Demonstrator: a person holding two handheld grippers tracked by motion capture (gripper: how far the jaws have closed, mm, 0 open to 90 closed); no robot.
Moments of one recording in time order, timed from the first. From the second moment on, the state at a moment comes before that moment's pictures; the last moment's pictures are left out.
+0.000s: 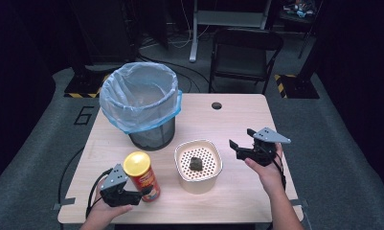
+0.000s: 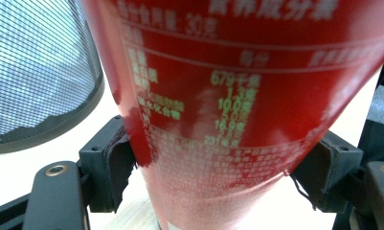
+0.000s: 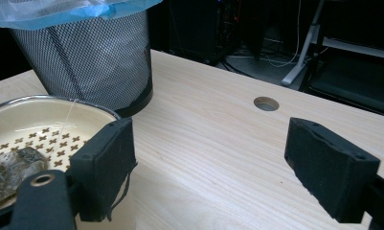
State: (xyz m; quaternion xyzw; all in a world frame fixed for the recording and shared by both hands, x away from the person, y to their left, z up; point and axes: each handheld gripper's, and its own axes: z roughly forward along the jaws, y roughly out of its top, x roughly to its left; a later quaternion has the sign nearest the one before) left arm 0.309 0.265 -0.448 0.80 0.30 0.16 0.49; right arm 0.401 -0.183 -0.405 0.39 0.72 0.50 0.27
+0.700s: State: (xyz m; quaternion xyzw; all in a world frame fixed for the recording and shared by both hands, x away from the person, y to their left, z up) left arm 0.321 0.271 -0.382 0.80 0.31 0.18 0.48; right arm 0.401 -0.188 -0.417 0.40 0.73 0.49 0.28
